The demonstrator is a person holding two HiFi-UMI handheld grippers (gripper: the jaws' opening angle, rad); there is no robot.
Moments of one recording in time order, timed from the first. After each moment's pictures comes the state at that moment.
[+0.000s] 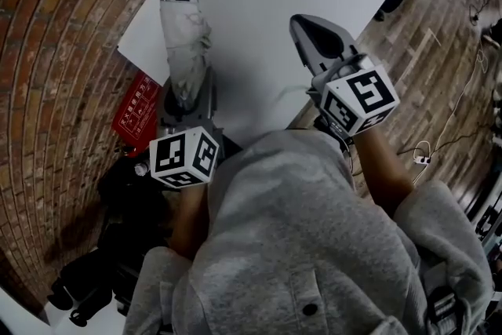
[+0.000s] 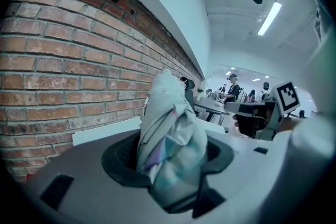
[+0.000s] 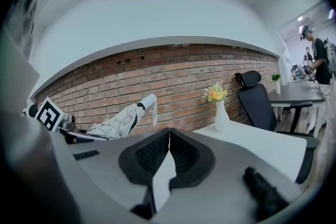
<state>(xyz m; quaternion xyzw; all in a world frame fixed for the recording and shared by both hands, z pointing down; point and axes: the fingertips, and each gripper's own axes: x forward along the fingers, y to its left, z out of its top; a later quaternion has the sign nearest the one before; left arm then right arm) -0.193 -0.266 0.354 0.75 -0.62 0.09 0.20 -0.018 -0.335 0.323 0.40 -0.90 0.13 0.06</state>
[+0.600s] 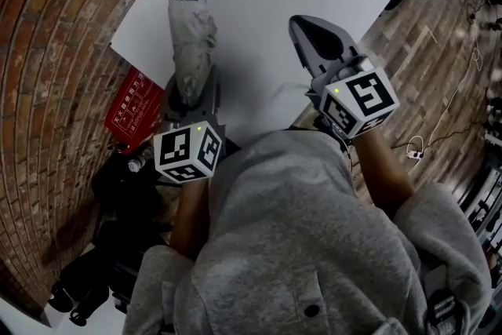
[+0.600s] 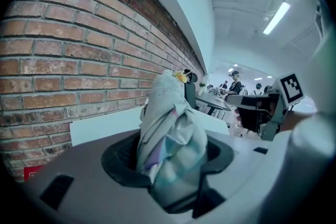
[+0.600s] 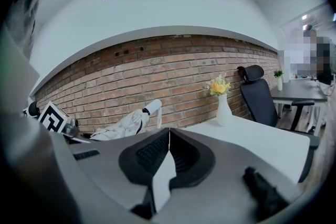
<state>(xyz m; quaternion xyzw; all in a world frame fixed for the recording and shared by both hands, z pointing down) -0.203 -0.279 0.393 0.74 -0.61 0.10 0.24 -0.037 -0.346 0.343 0.39 -0.90 0.15 0.09</state>
